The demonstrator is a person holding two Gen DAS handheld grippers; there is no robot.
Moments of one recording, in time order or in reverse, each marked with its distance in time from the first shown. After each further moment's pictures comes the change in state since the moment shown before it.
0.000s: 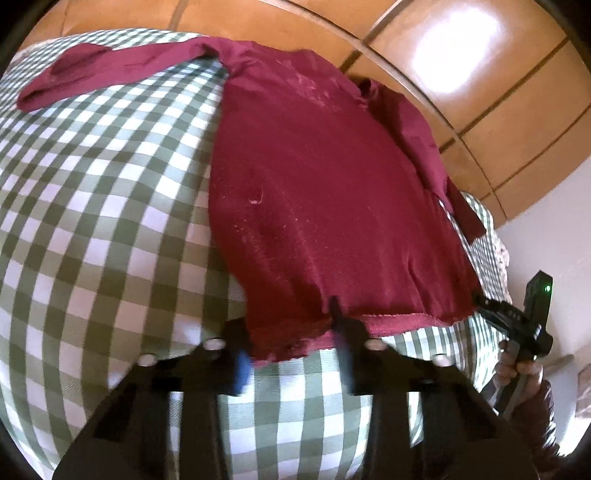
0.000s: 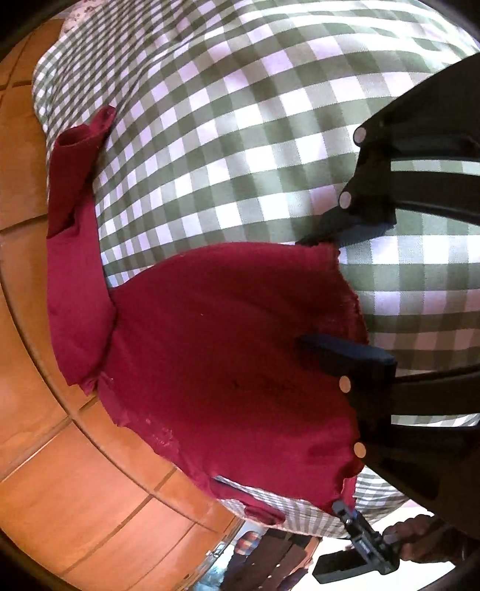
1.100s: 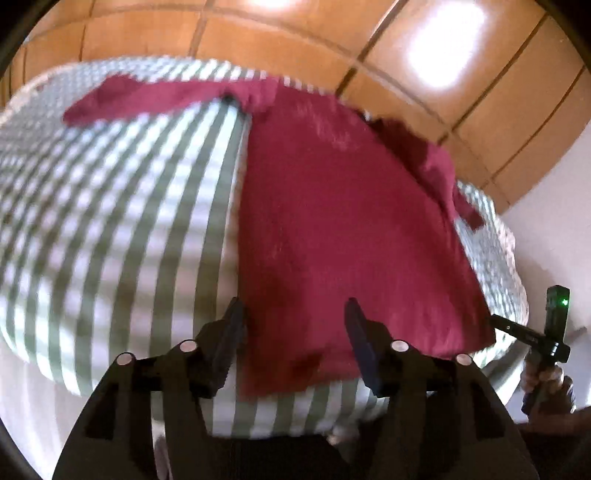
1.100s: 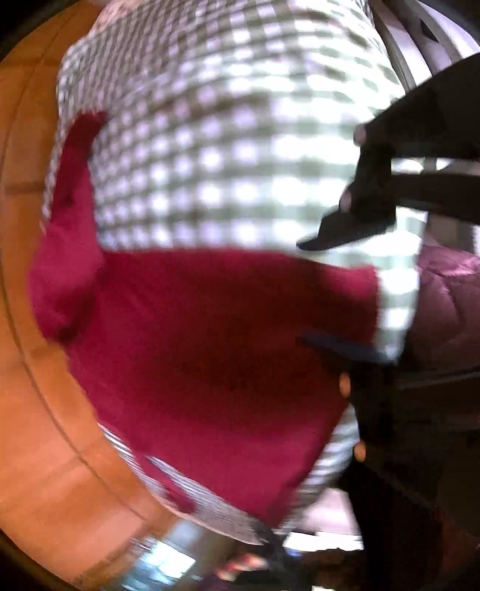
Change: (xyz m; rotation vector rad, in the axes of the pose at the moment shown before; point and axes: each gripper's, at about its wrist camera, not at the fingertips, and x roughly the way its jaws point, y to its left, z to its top) left arm -0.074 0.010 -0.008 0.073 -0.067 0.069; right arm -0.068 0.012 -0.052 -0.098 0.028 -0.071
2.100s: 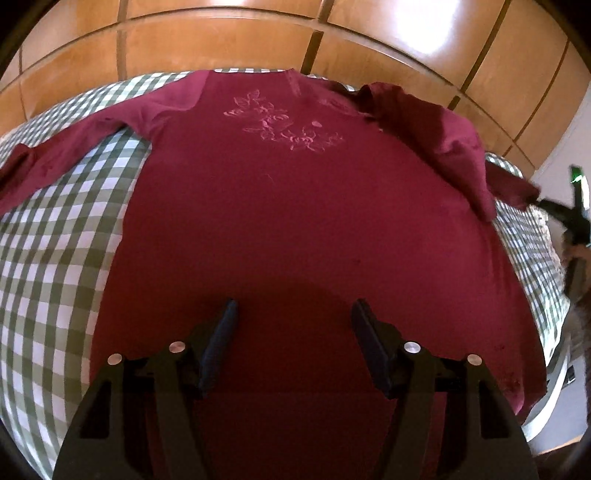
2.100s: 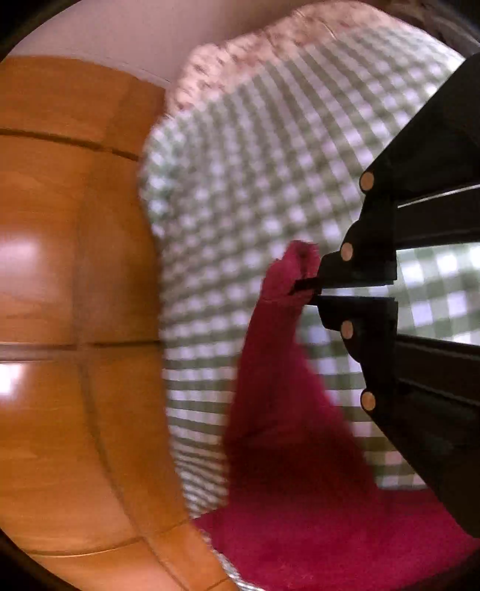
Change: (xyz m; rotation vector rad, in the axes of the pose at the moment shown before) left arm 0.131 -0.066 0.062 0.167 0.059 0.107; right arm 0.017 -0.129 0.220 0.013 -0.303 -0.460
